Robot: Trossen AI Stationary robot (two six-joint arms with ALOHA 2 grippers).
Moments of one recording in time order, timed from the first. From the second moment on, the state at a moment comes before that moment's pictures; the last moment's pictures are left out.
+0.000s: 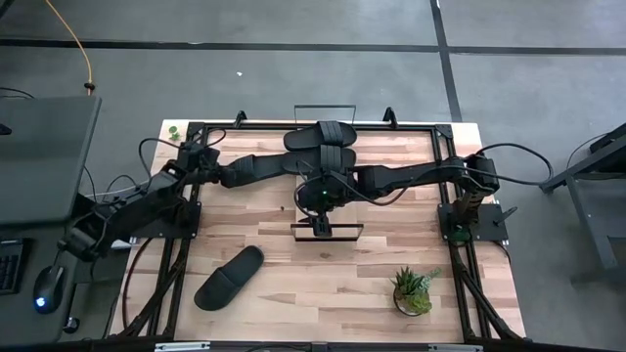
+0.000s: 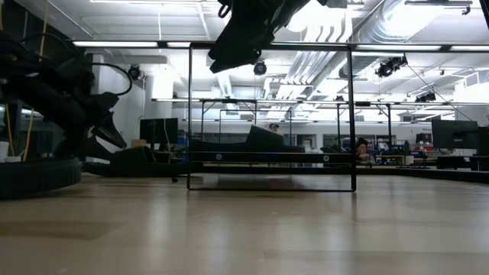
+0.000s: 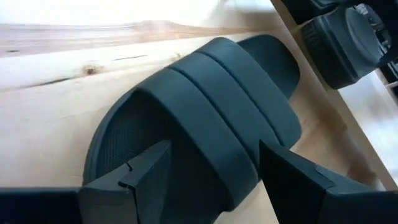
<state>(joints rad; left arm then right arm) 1.19 0.77 0.09 -0.03 0.44 -0.35 0.03 1.82 1.49 -0.42 -0.08 -0.09</state>
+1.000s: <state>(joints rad) 1.19 1.00 0.09 0.24 0.44 -0.31 0.03 1.82 1.49 -0.40 -0.08 -0.09</state>
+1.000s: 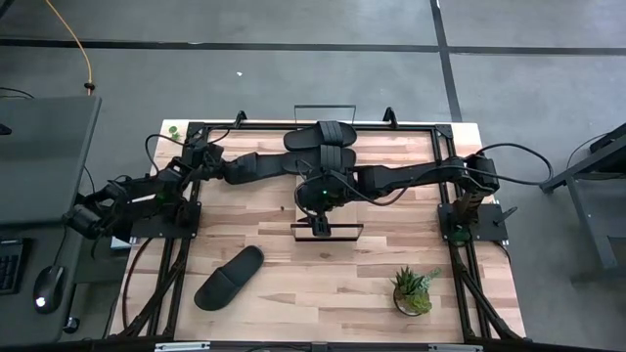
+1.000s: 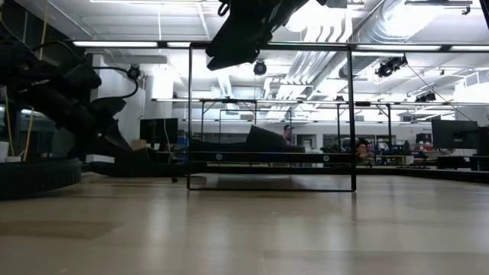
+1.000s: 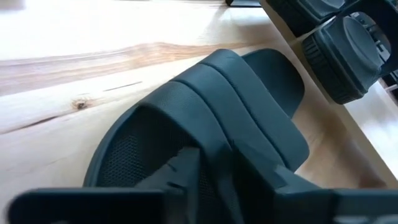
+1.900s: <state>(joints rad) 1.19 0.98 0.09 0.24 0.43 -0.30 0.01 1.82 1.49 -0.48 0.09 -0.07</state>
